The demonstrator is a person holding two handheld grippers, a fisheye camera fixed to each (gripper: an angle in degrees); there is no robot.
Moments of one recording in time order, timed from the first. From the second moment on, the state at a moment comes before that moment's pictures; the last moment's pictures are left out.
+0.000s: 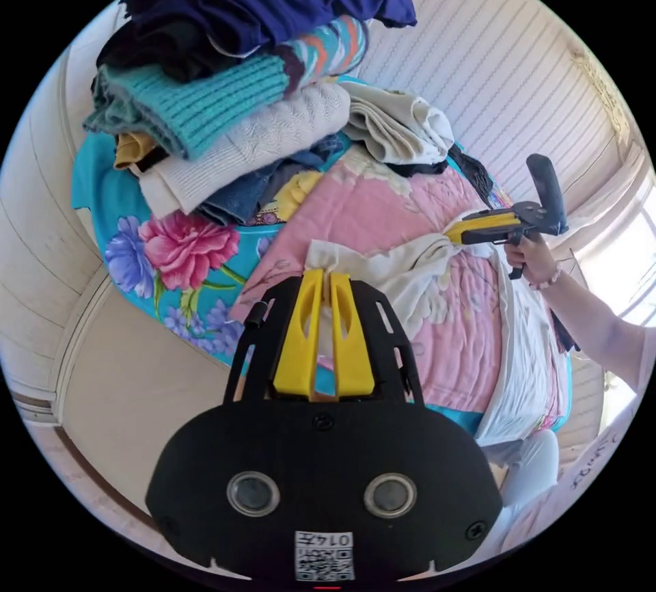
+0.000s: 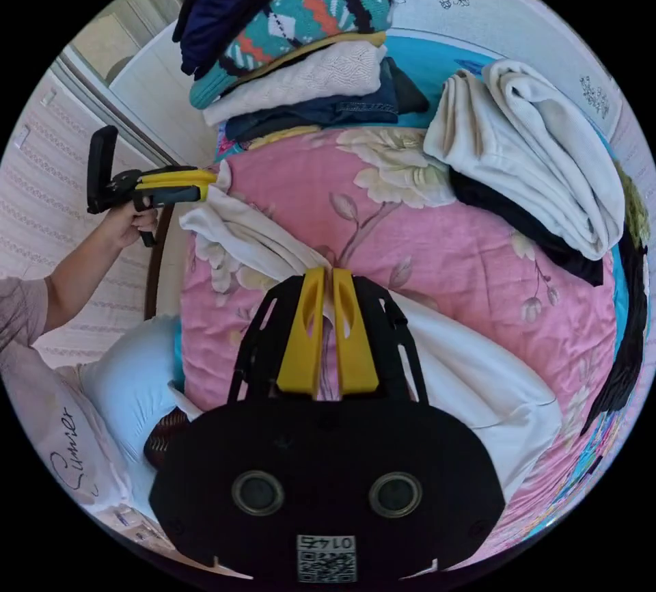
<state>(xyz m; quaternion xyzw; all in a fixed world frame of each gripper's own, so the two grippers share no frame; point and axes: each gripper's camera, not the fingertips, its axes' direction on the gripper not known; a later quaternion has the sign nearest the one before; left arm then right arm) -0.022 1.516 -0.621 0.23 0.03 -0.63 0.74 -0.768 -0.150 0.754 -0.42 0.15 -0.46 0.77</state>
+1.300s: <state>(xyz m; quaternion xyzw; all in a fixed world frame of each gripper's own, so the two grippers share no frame) -0.061 1.486 -0.592 0.18 -0.07 -0.61 0.77 -0.633 -0.110 0.678 -0.36 0.19 -0.45 0.80</state>
